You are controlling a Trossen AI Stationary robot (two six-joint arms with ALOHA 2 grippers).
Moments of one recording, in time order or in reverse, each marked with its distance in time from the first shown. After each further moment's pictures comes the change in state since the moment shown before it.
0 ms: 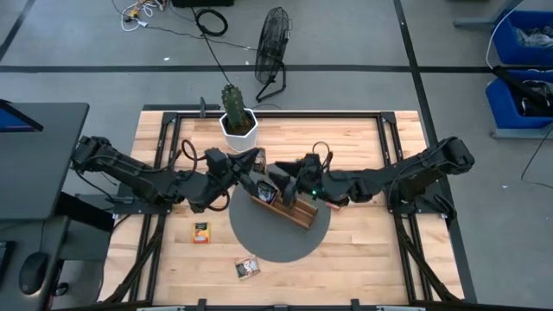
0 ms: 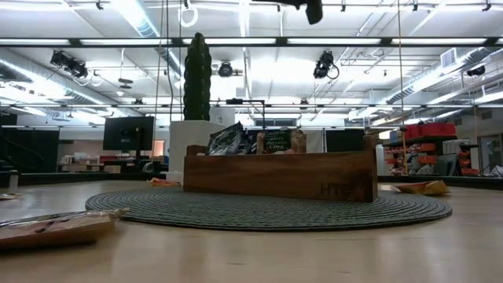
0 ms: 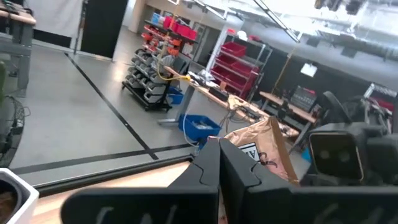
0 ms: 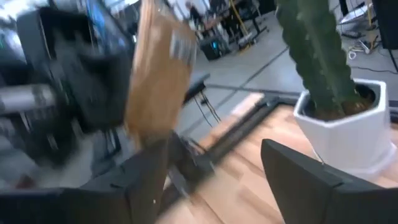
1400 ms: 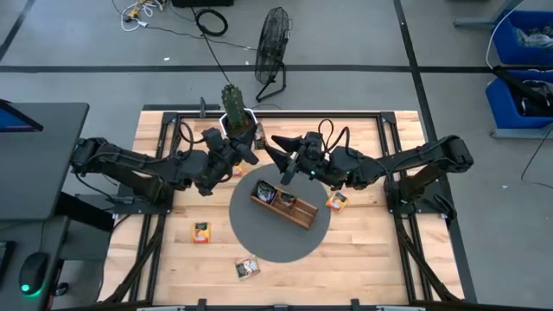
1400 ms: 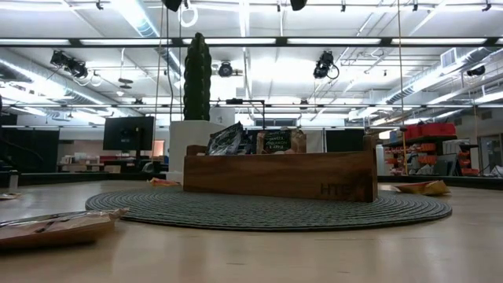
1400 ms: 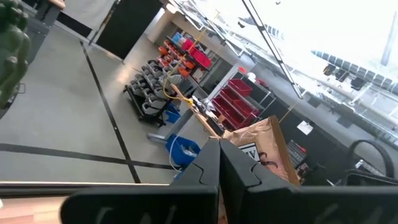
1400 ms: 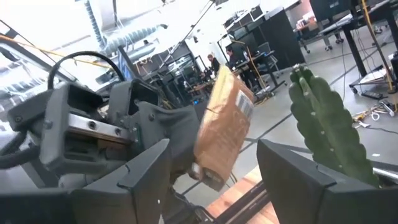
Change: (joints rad) left arm 0.165 0.000 0.000 0.133 0.056 -0.178; right arm -0.116 0.000 0.031 0.260 -0.107 -0.227
